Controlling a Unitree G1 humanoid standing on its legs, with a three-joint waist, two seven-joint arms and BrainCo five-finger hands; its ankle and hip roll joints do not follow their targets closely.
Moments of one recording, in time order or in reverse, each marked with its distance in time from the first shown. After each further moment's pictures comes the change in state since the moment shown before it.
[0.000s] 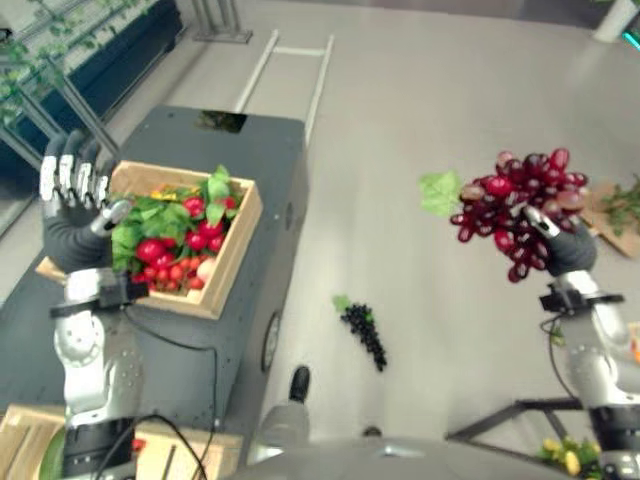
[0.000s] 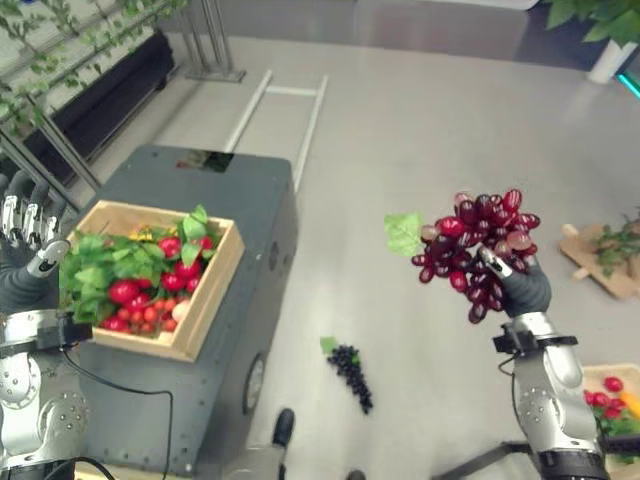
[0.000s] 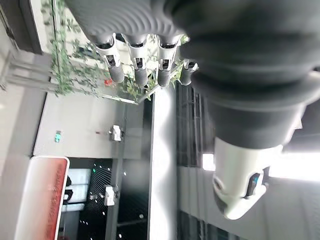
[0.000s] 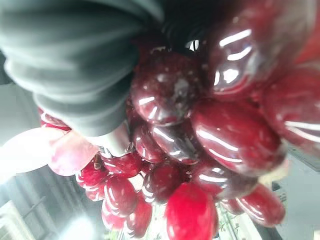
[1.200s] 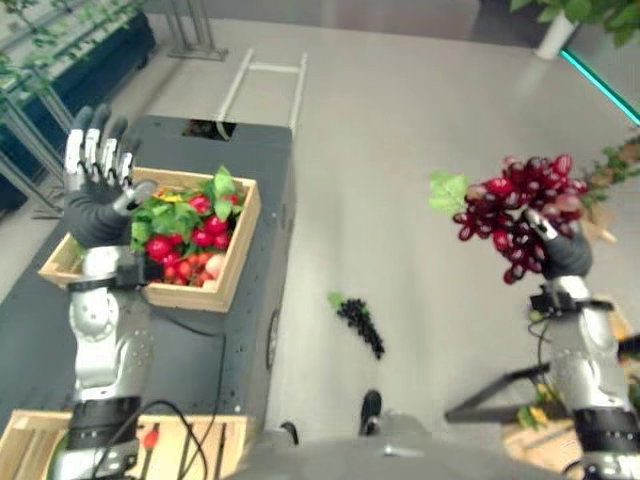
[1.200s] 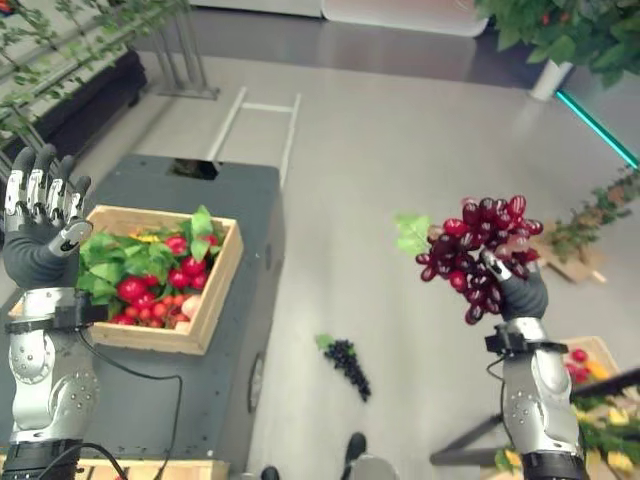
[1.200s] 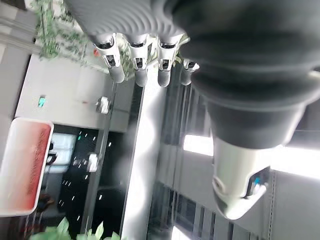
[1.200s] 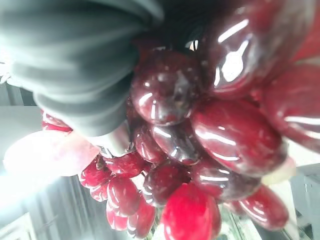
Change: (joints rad) left arm -0.086 0.044 -0.085 0.025 0.004 0.002 0.010; right arm -0.023 0.052 0.013 0.024 -0.058 -0.040 -0.076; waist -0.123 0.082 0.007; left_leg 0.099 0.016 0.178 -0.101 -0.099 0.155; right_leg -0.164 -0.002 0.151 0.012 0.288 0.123
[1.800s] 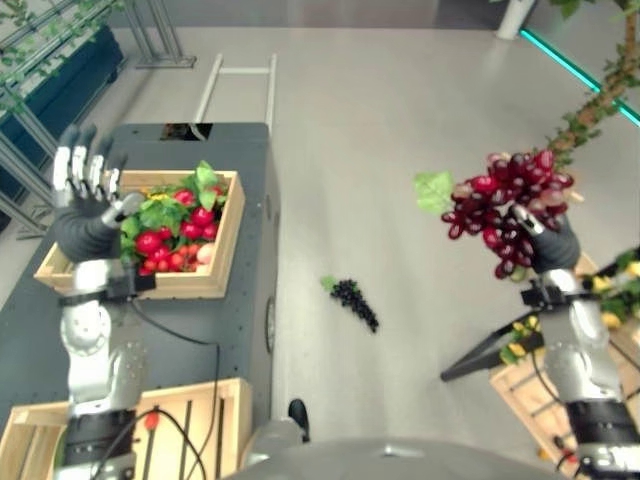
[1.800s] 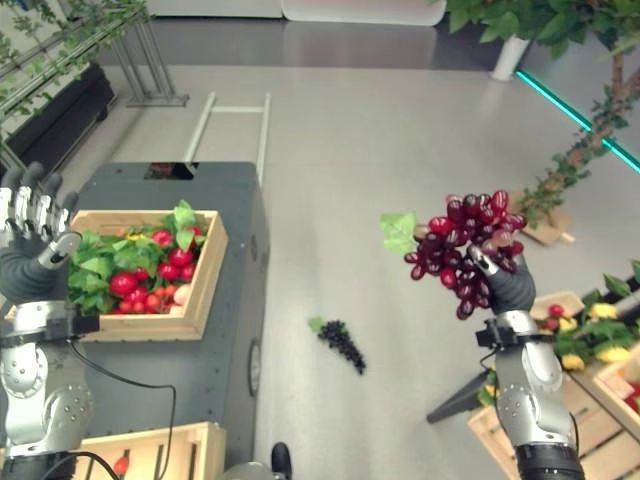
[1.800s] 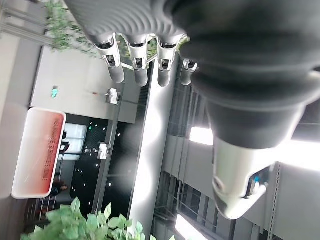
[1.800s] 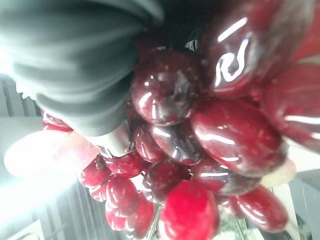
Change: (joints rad) left arm 0.089 -0.037 0.045 -0.009 -0.001 0.004 0.004; right arm 0.035 -0.006 0.009 0.012 -0.017 0.017 0.012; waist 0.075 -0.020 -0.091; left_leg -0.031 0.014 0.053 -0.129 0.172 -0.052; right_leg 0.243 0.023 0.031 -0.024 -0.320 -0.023
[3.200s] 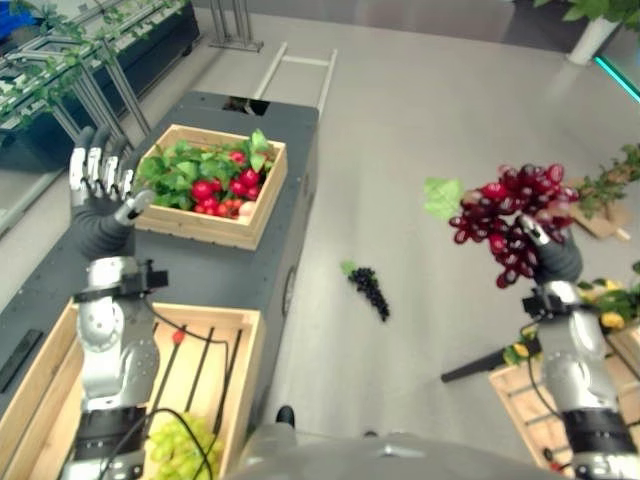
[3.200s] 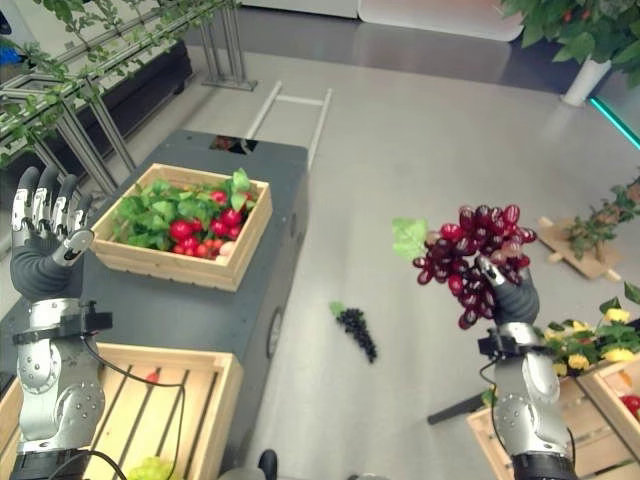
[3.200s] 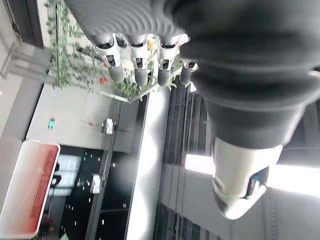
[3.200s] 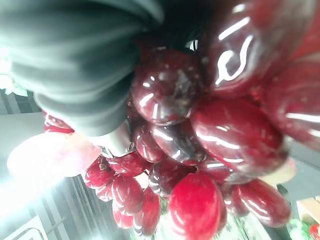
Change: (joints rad) left arm -0.034 0.004 -0.044 -0.004 -0.001 0.012 0.037; right arm -0.016 0.035 -0.013 0.019 0.025 -0.017 -0.049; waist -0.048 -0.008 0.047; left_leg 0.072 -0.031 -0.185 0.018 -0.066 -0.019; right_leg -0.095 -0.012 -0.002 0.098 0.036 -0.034
